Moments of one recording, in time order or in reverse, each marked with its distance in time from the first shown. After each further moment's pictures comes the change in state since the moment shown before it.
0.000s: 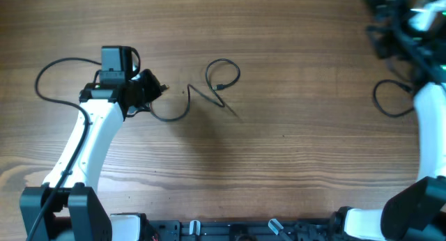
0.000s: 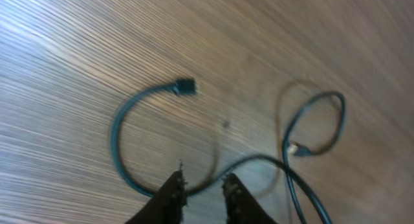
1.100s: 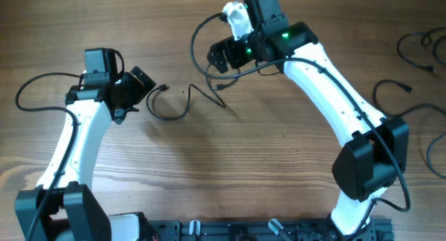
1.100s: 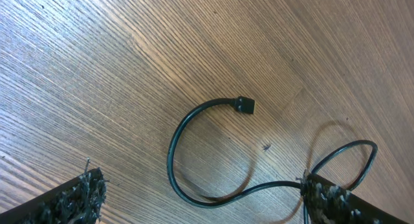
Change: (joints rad) left arm 0.106 0.000 0.000 -0.062 -0.070 -0.137; right arm 0.773 0.387 0.441 -0.453 0.413 -0.878
